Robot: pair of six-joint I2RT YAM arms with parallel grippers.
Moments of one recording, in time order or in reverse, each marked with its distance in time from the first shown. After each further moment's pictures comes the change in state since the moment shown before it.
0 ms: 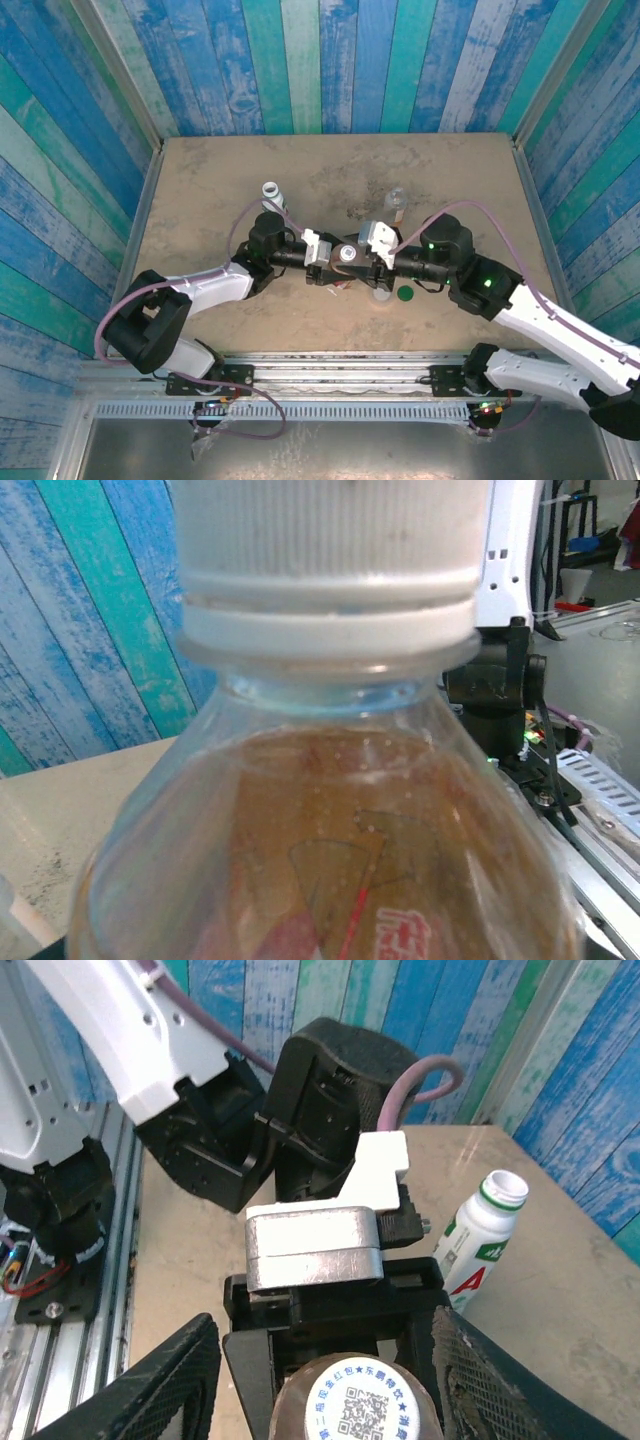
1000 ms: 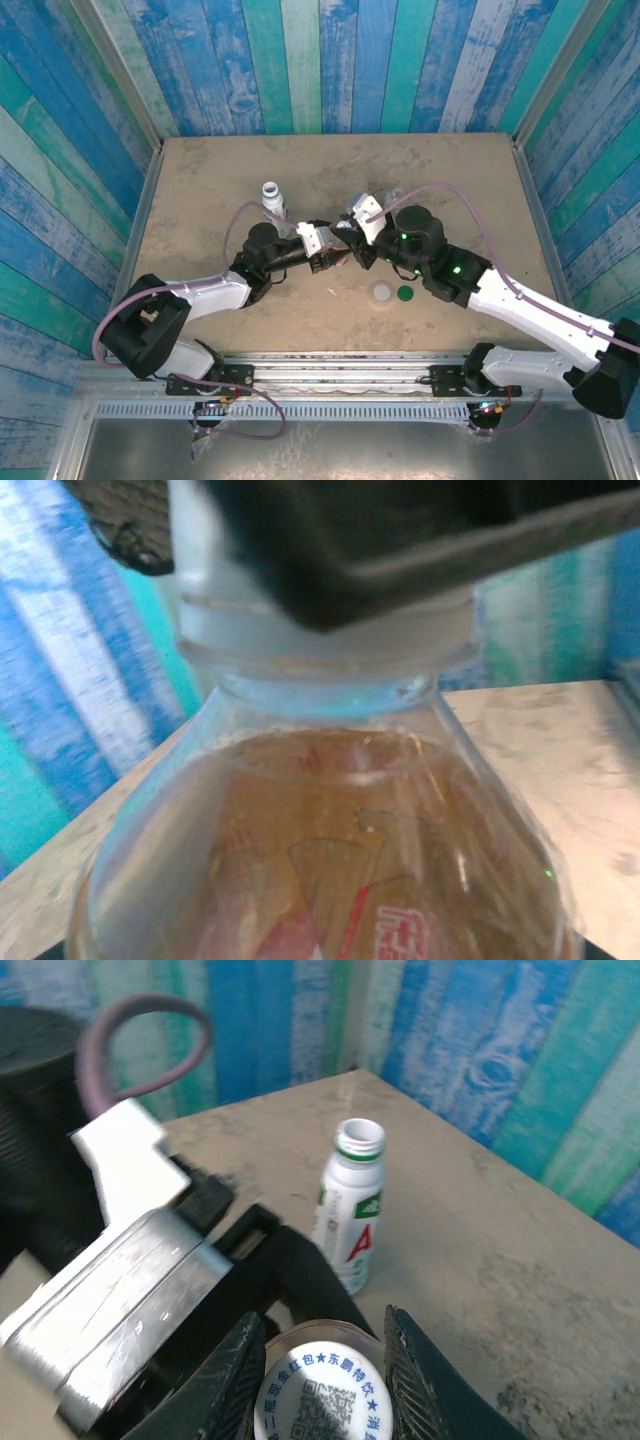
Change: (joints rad) left arm -0.026 -0.026 -0.095 0.186 -0.552 -0.072; right arm 0.019 0.175 0.020 0.166 0.389 0.217
